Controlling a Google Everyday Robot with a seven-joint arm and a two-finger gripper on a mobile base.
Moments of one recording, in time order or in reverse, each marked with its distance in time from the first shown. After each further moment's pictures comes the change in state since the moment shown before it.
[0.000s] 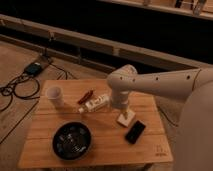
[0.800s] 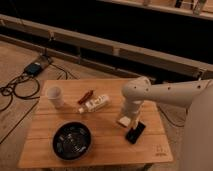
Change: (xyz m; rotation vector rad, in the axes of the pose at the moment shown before) arm -0.005 -0.063 0.049 -0.014 0.052 0.236
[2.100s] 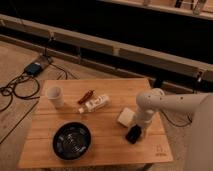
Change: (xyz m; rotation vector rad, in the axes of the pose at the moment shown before) arm -0.011 -0.061 0.051 0.010 0.069 0.072
